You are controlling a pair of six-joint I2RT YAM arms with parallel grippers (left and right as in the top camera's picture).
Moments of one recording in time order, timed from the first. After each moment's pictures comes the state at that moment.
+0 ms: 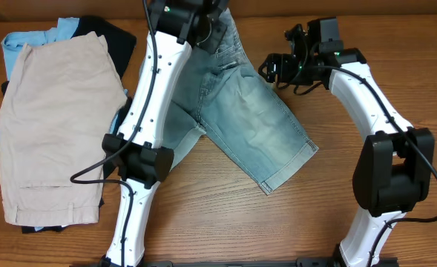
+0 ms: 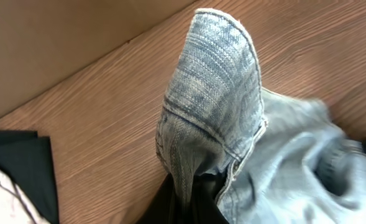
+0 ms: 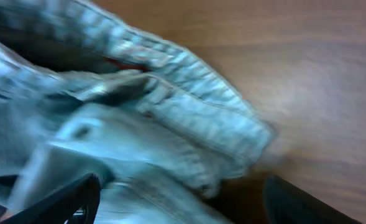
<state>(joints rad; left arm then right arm) -0.38 2.45 2.85 -1.36 -0.05 0.14 0.14 2.02 1.63 -0.62 -0.45 0.17</state>
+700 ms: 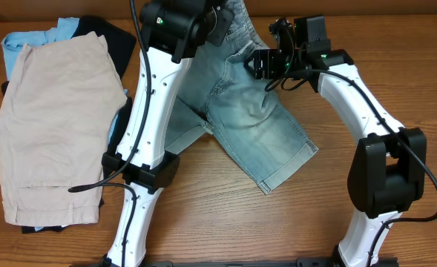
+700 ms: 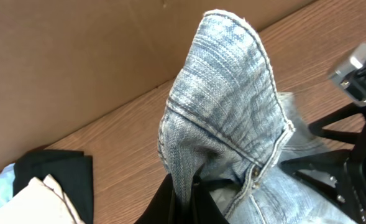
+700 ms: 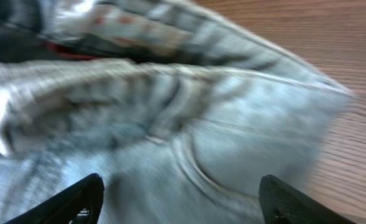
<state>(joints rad) -0.44 2.42 3.11 -1.45 -0.16 0.12 0.19 2.02 1.63 -0.49 -0.47 0.15</state>
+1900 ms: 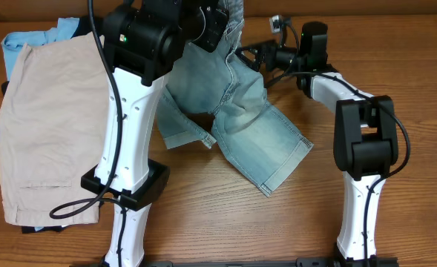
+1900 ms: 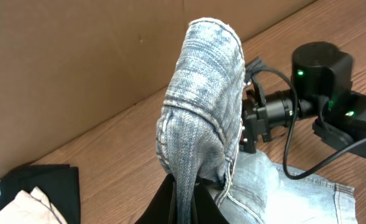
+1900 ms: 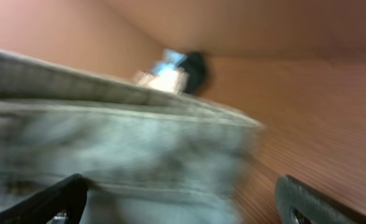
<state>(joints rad) -0.44 2.25 3.11 -1.53 -0.01 0.12 0.12 2.37 1.63 0.45 -1.06 0.46</state>
